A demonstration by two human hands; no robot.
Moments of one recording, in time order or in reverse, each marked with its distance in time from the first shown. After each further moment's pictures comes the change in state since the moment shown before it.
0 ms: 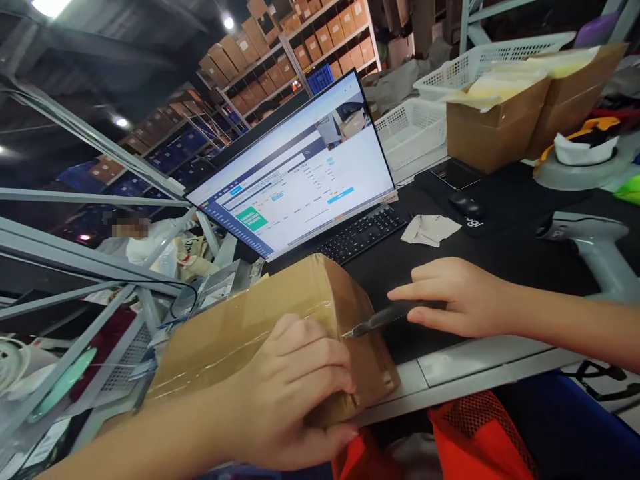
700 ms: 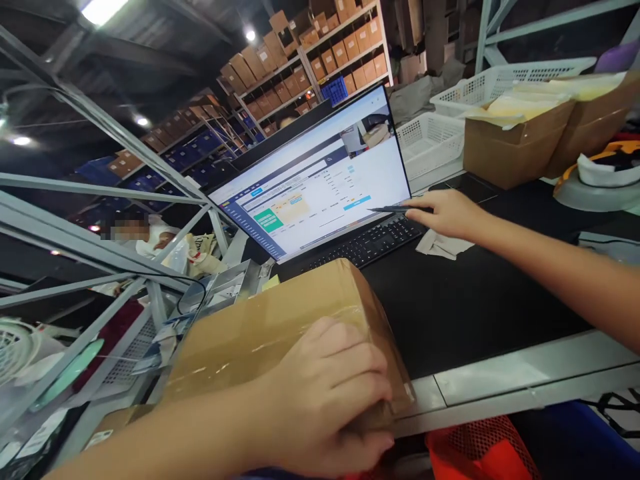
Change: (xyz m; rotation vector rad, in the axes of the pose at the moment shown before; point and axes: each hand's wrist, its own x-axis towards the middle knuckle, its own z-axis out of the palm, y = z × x) left_hand 0.003 -0.002 0.004 -0.018 0.018 0.015; right_hand 0.083 0.121 -0.024 -0.357 0.126 0.423
